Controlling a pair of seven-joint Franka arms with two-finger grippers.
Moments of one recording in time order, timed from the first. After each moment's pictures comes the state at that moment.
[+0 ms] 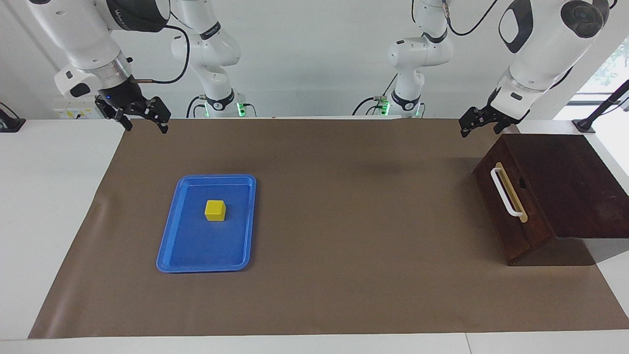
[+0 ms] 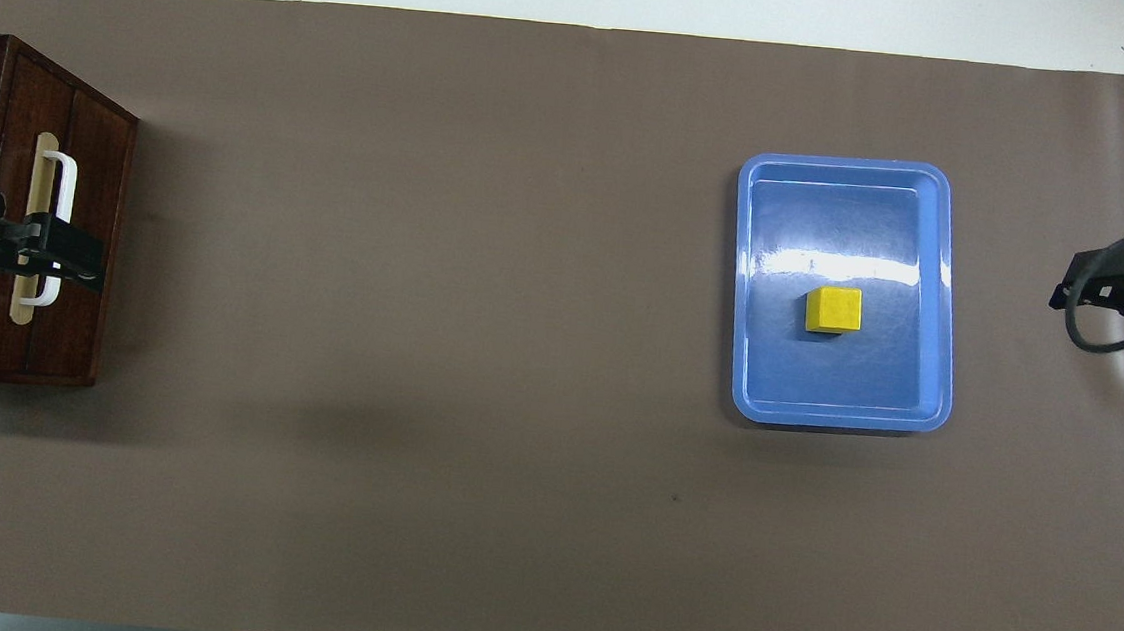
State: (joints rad) left arm 0.05 -0.03 -0.12 -1.67 0.01 1.49 -0.09; right arm -0.09 -0.07 0.01 -1.76 0.04 1.69 0.46
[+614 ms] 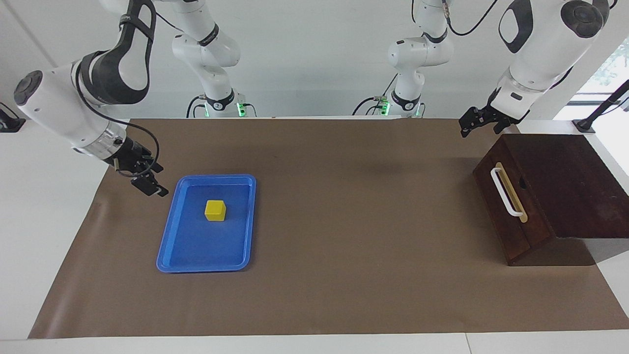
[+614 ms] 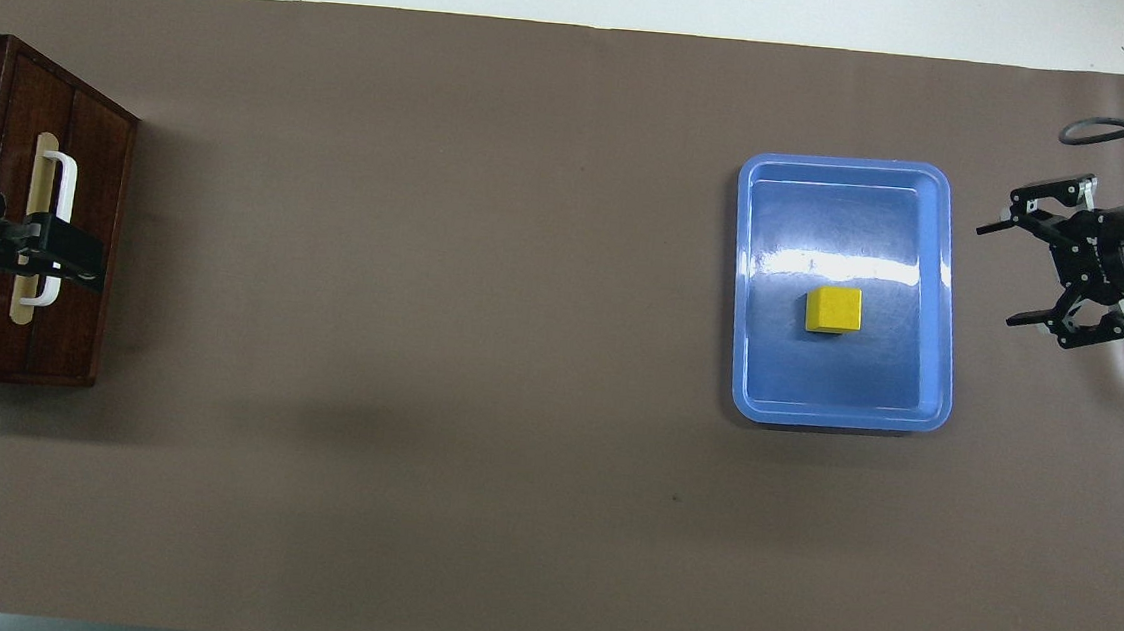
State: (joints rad) left arm 0.05 -0.03 -0.12 -1.67 0.01 1.49 -0.09; right arm -0.18 0.18 0.00 -1.74 0.39 1.83 0.91
